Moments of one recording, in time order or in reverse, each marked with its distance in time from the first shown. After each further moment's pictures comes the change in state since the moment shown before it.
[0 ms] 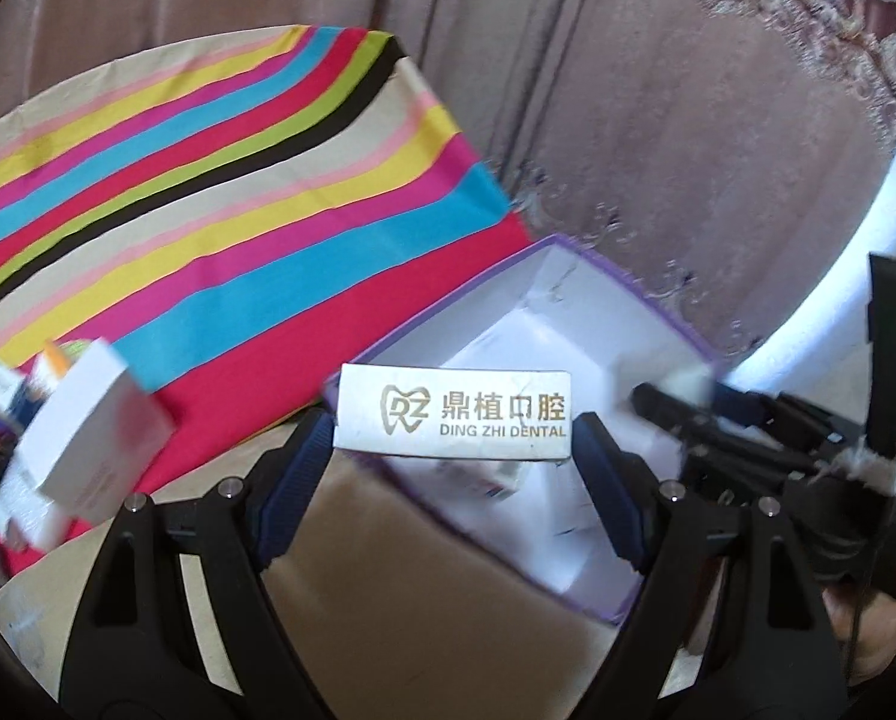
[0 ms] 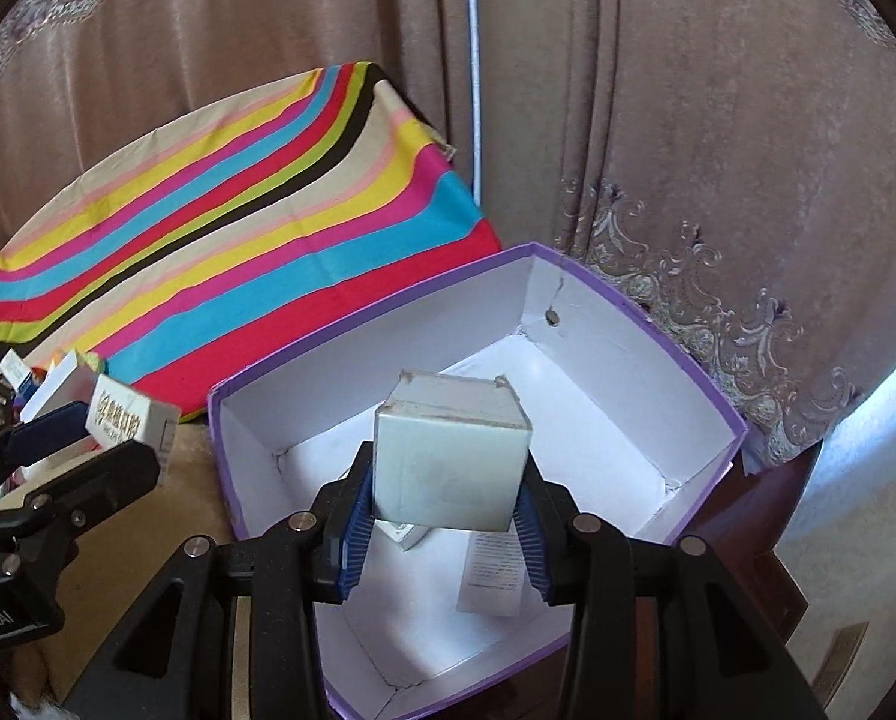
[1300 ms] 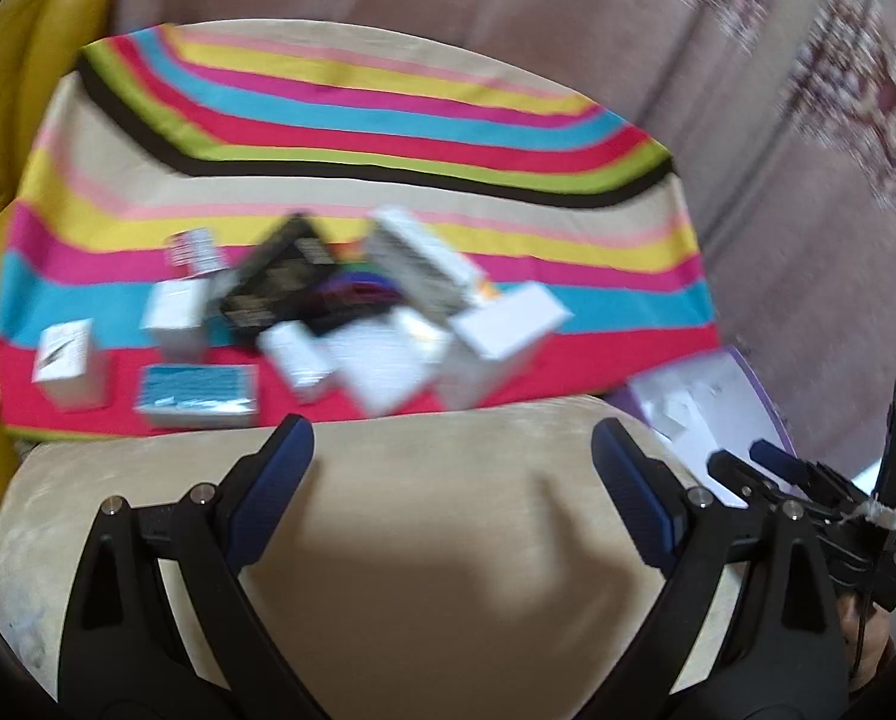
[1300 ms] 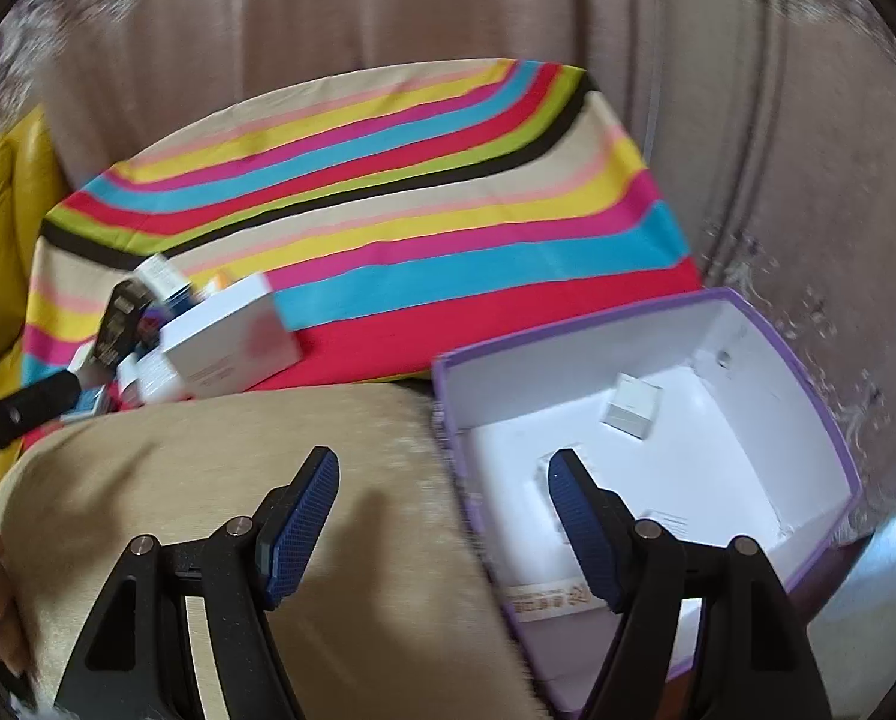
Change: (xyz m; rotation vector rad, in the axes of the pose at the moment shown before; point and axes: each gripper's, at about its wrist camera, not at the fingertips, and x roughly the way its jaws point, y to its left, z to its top) left arm -0.145 0.167 -0.094 -0.446 -0.171 0.303; right arm -0.016 0.130 -0.025 -0.275 0.011 0.243
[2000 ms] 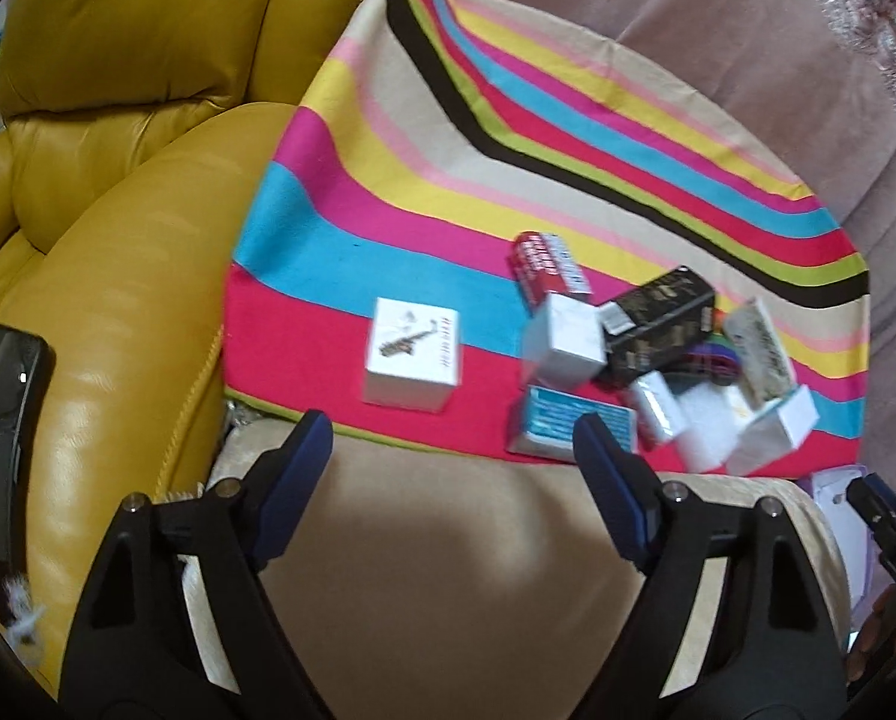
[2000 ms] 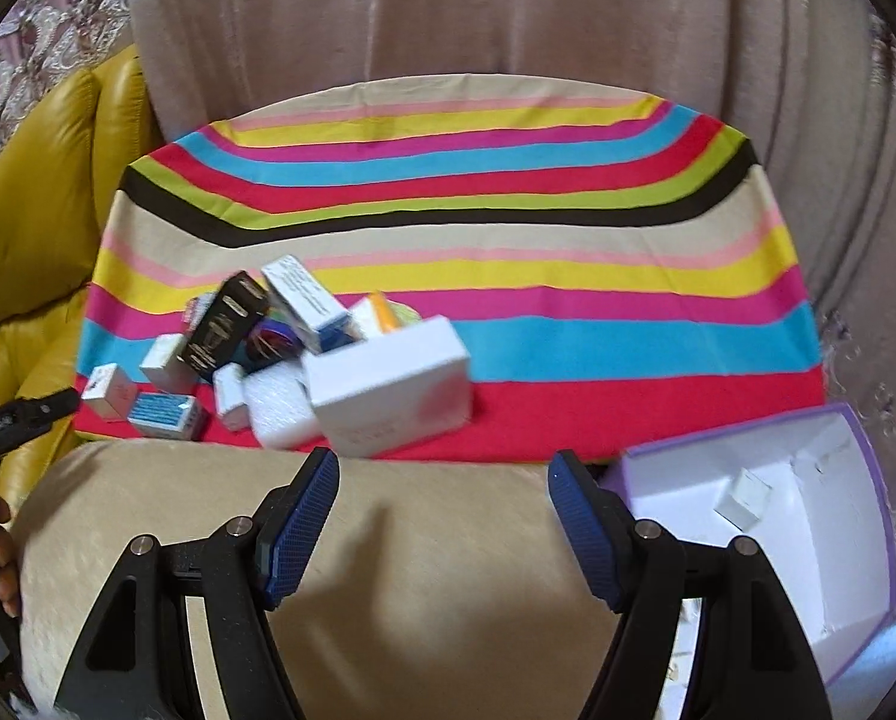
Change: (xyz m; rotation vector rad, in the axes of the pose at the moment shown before) left arm -0.019 0.156 0.012 -0.264 0.013 0.334; right arm 0.028 0.092 0.049 -0.159 -0.006 0.146
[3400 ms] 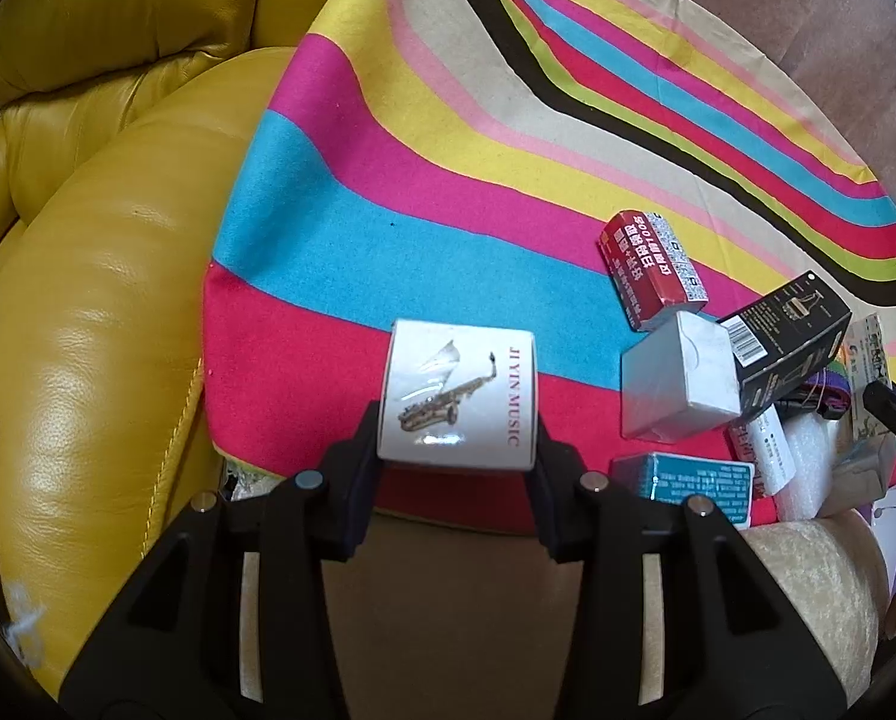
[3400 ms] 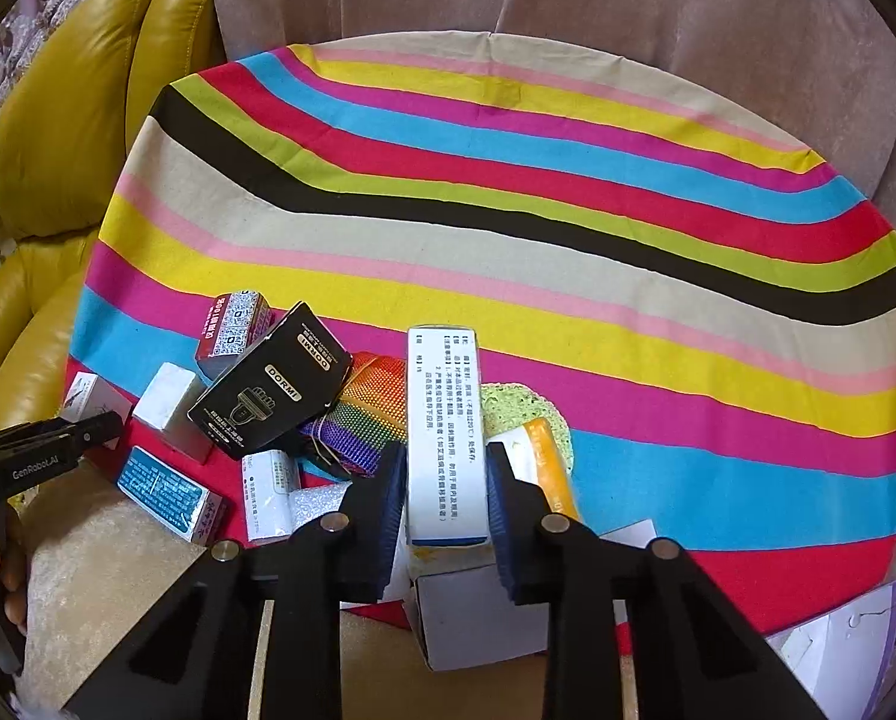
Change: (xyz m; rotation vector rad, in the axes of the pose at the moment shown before) left arm 0.061 0.017 0.020 -0.012 0.102 0.076; right arm 0.096 0.064 0.068 -0.206 0.100 0.077
